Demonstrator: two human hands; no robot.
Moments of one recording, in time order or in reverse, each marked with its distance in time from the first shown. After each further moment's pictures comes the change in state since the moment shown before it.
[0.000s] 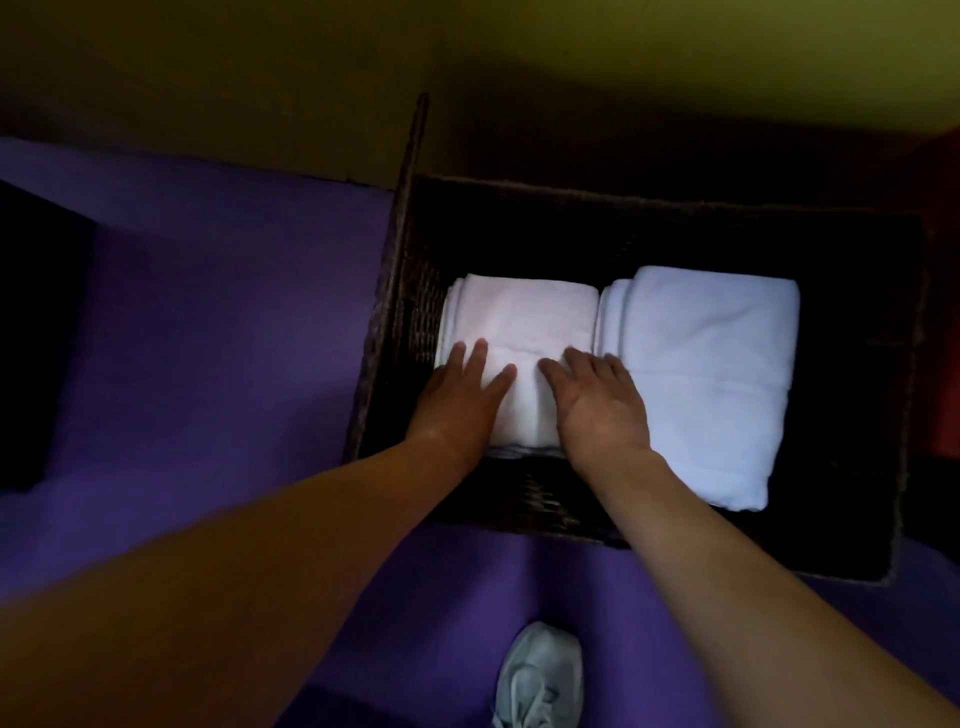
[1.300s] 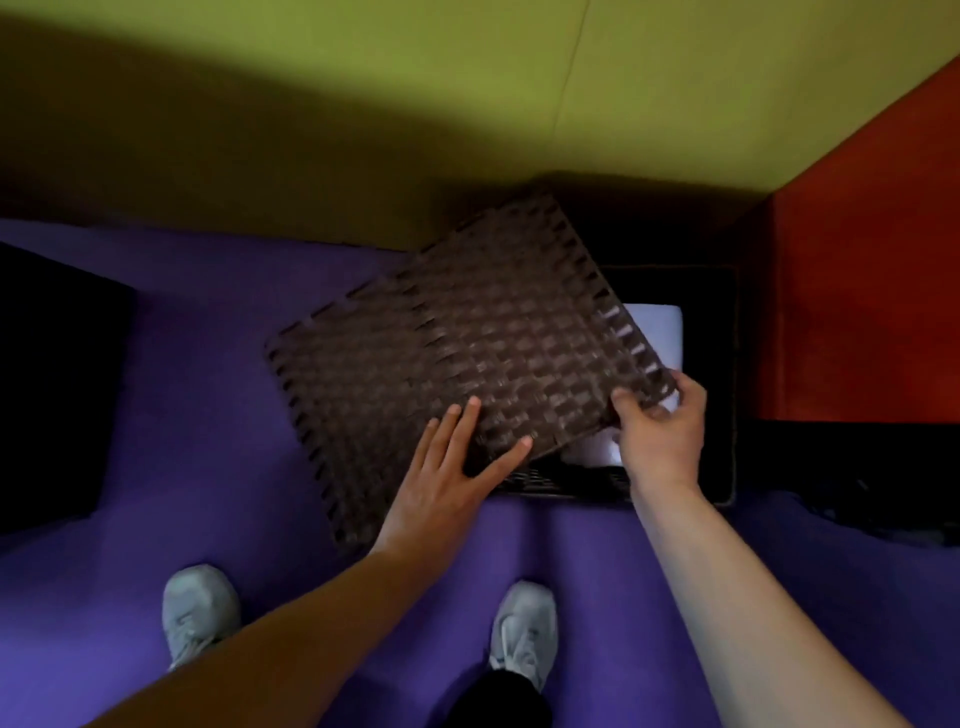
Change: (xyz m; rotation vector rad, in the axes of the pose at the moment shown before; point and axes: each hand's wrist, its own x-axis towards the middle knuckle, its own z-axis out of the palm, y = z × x) left_hand -0.163 0.023 -0.032 -0.070 0.489 0.254; right_hand -0.126 0.018 -0.113 1.472 0.653 0.774
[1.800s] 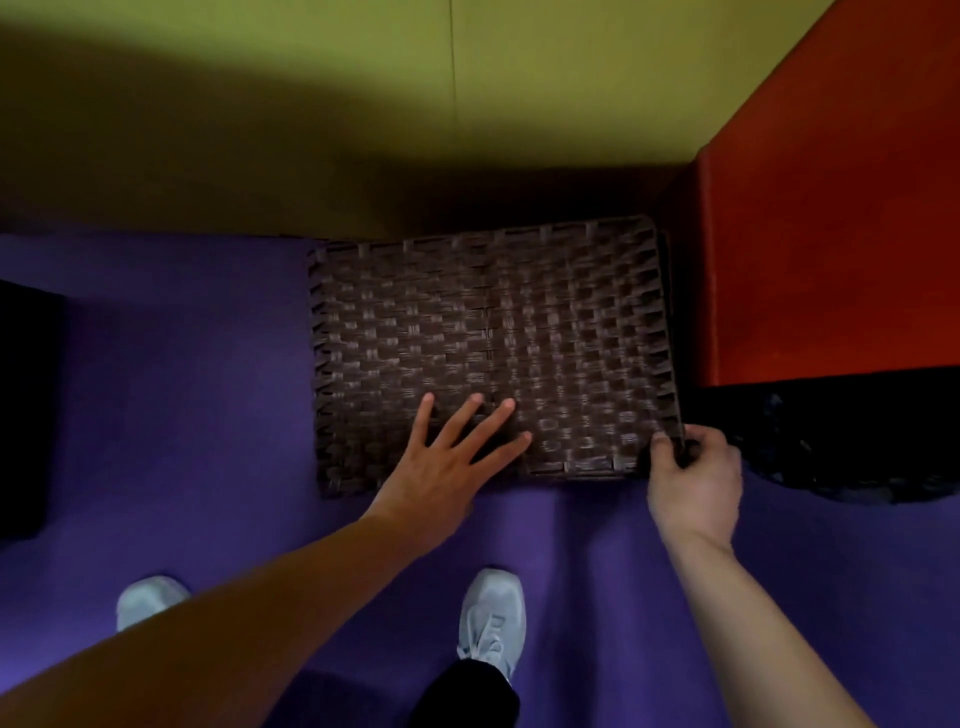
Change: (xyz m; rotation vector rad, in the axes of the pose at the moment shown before) left_hand 0.034 0.040 0.018 0.187 -0.190 0.207; right_hand 0.013 0.071 -0.111 -0.574 0.130 -0.037
